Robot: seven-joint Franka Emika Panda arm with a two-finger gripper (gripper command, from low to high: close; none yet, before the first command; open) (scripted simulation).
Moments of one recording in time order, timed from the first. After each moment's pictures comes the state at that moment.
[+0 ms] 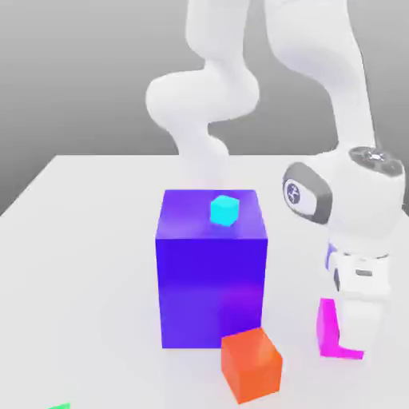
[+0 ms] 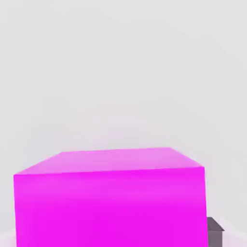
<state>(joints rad) 0.49 0.19 0.04 -2.59 -0.02 2.79 -0.07</state>
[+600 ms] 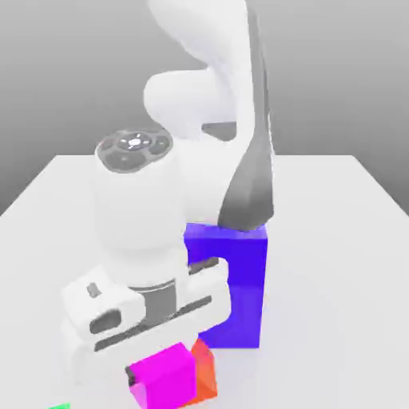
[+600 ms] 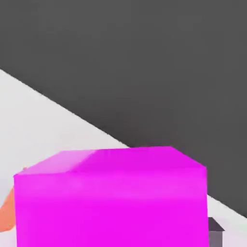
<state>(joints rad) 0.09 0.33 -0.33 -2.23 0.20 2.53 0.06</state>
